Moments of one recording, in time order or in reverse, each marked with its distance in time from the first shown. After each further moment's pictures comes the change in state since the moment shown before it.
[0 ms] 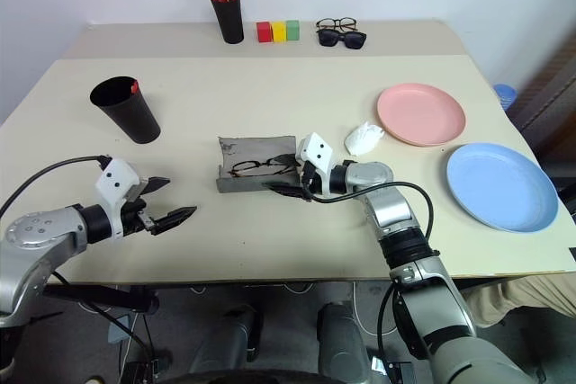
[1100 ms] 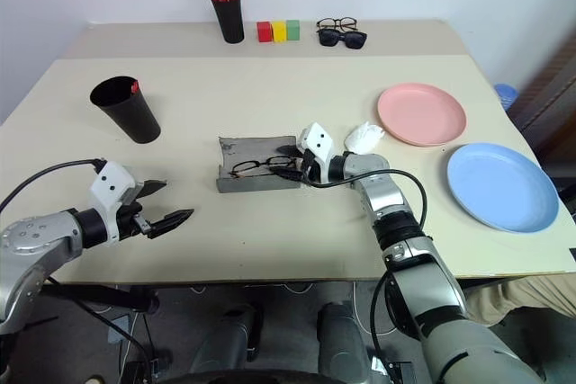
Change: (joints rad) left arm 0.033 0.000 0.032 -0.038 -0.018 0.024 0.014; right arm -0.131 0.031 -0.013 0.286 -0.016 -0.162 -0.037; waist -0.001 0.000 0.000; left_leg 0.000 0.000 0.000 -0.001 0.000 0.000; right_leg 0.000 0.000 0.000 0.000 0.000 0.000
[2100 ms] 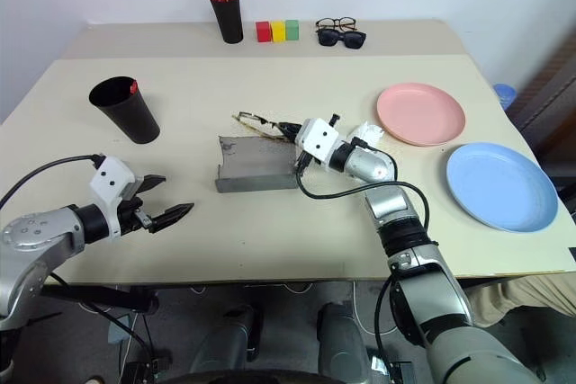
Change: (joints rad) left arm -0.030 -0.009 -0.007 0.022 0.003 -0.008 0.015; right arm 0.058 -0.041 -0.007 -0.121 -0.329 -0.442 -0.501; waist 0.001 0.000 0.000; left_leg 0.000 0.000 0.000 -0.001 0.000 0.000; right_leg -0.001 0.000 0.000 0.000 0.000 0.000
